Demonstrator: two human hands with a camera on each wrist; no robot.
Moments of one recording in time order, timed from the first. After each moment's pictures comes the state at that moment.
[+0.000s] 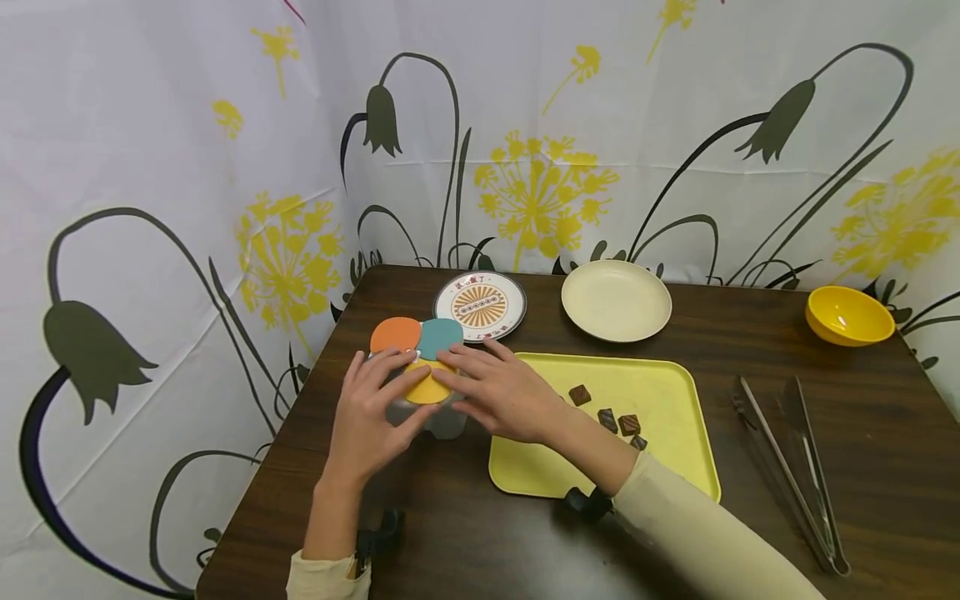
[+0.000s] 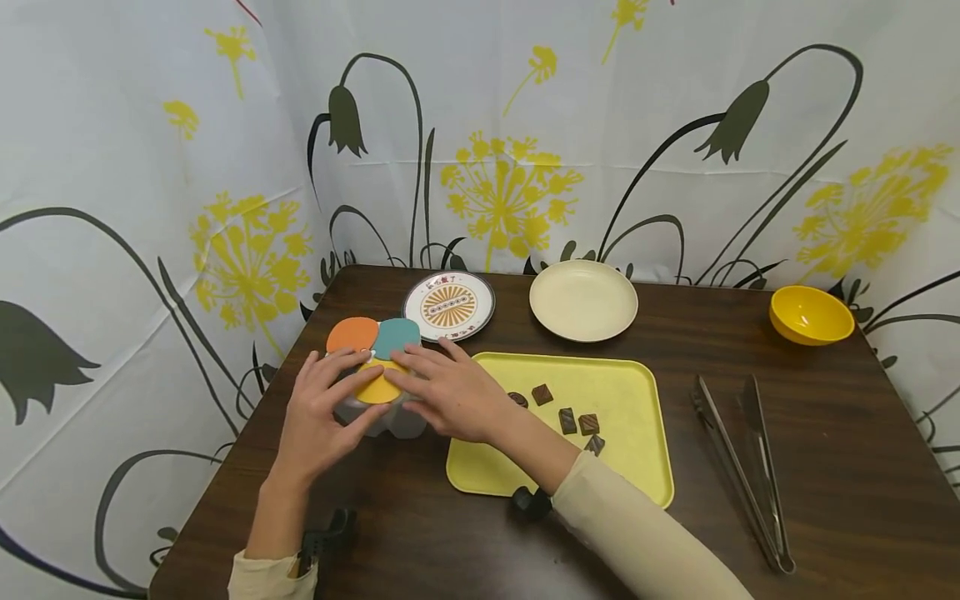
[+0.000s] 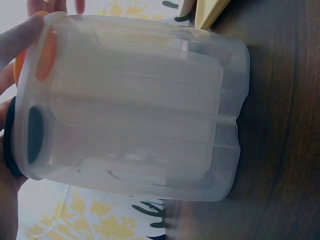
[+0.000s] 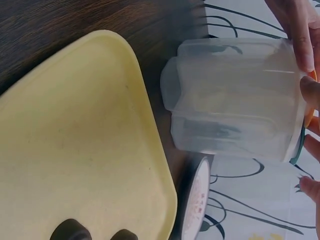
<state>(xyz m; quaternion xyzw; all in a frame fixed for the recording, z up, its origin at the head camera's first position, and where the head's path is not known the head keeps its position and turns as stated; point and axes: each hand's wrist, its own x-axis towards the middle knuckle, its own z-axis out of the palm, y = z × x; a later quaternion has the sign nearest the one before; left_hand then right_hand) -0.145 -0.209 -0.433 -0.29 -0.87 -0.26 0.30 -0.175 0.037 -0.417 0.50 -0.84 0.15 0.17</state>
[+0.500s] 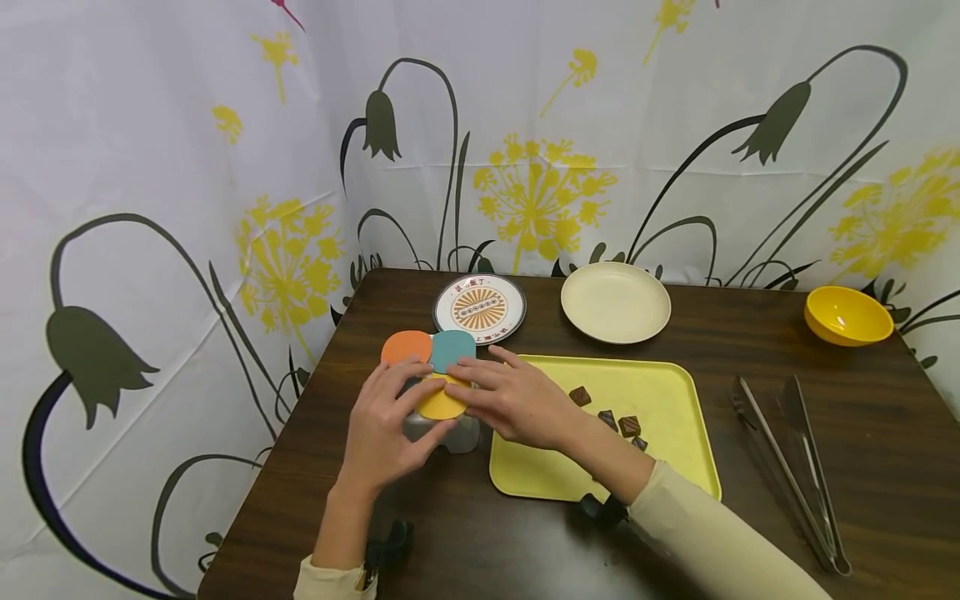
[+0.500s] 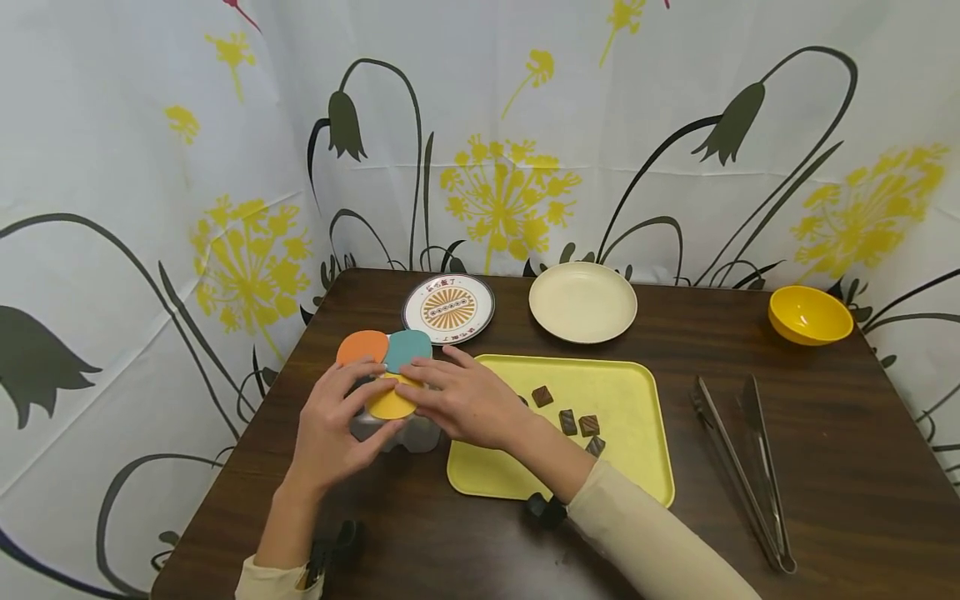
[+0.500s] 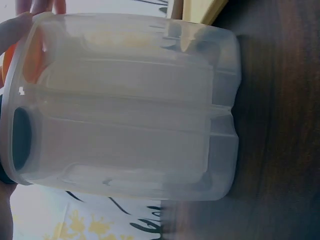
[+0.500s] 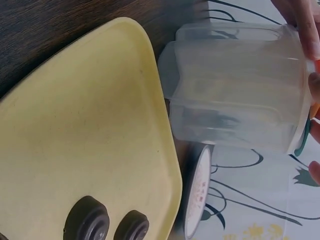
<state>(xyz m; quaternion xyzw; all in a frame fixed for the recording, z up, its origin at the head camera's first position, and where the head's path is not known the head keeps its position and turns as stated) -0.140 -0.192 -0.435 -0.33 -0.86 -0.25 0.31 -0.169 0.053 -0.418 0.52 -0.82 0.14 0.21</state>
